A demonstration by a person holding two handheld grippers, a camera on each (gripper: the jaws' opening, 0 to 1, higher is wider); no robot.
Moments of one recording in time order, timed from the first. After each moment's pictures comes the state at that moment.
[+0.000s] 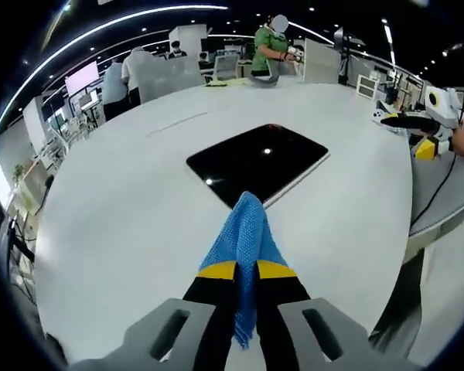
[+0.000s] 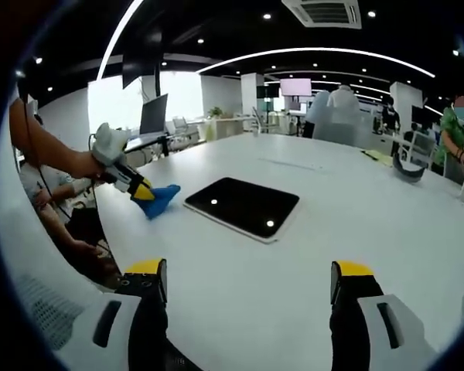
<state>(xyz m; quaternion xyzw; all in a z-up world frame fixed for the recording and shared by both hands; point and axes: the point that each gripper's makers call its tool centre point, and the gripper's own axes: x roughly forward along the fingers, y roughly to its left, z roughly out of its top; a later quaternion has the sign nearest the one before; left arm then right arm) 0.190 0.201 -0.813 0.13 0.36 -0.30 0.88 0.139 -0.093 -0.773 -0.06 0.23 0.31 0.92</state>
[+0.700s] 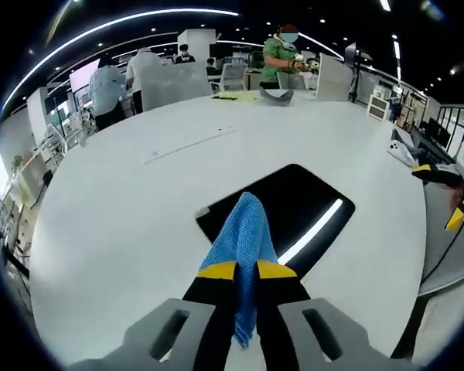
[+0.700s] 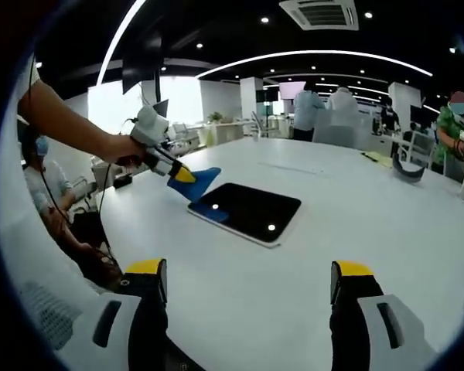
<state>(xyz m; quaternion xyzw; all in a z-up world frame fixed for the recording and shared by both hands) 0.284 0.166 -0.796 0.10 0.35 -0.29 0.88 0.137 -0.090 -0.765 -0.05 0.22 0.31 0.92</state>
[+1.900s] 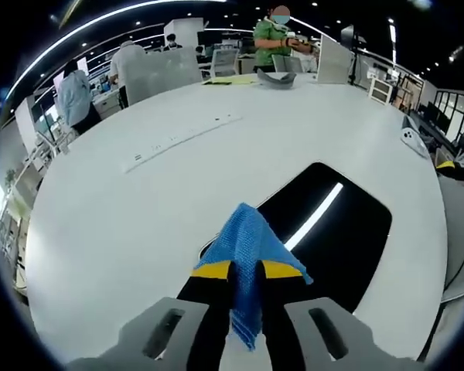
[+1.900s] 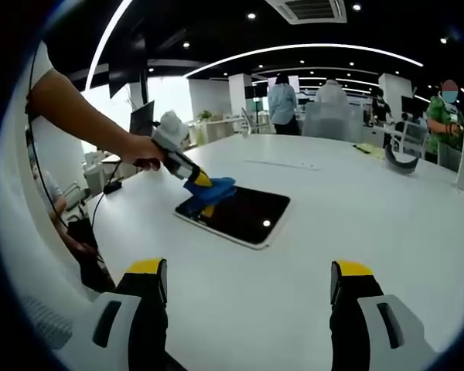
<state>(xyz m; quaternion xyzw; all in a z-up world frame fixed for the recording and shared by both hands) 0.347 0.143 -0.832 0.13 0.39 -0.31 0.86 0.156 -0.100 -0.767 -0.04 0.24 0.29 0.93</state>
